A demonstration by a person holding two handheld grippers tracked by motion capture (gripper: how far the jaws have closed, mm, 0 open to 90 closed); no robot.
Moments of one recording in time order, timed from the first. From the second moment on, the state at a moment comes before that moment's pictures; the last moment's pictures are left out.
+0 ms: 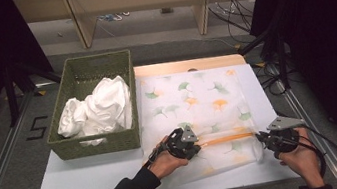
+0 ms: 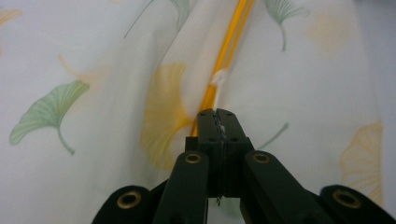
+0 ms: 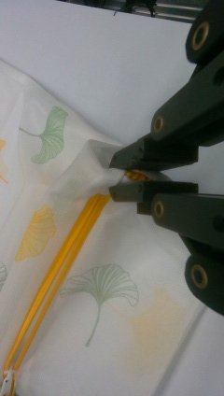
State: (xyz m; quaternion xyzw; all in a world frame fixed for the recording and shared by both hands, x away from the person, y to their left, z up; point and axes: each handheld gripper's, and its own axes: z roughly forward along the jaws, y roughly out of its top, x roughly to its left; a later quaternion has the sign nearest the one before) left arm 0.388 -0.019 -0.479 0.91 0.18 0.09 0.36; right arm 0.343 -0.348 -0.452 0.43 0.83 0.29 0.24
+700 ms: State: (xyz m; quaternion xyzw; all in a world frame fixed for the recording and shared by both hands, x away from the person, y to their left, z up) left arm 0.385 -0.033 -0.481 0.89 0.19 0.05 0.40; right arm 0.344 -0.359 -0.446 0.43 0.82 0.30 0.24
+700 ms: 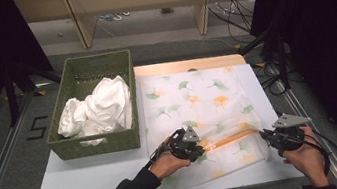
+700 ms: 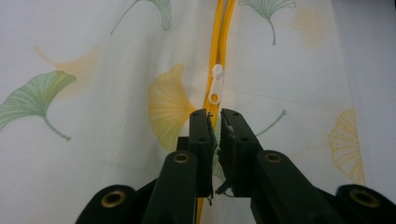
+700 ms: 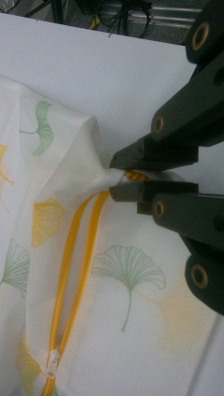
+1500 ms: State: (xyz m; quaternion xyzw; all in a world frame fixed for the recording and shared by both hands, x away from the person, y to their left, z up) left arm 0.392 -0.072 -0.479 0.91 0.16 0.07 0.37; right arm 0.345 -0.359 -0.448 0.42 0.82 0.31 0.24
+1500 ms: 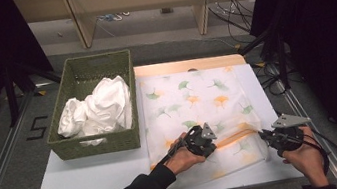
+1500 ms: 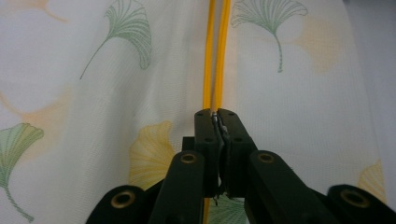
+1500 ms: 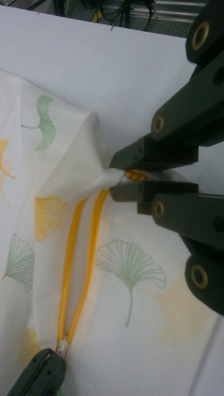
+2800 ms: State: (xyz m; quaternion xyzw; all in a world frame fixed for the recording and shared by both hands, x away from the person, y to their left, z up) left arm 0.397 -0.031 -0.479 0.89 0.24 0.09 0.38; right arm 0.346 -0.364 -0.454 0.42 0.82 0.30 0.23
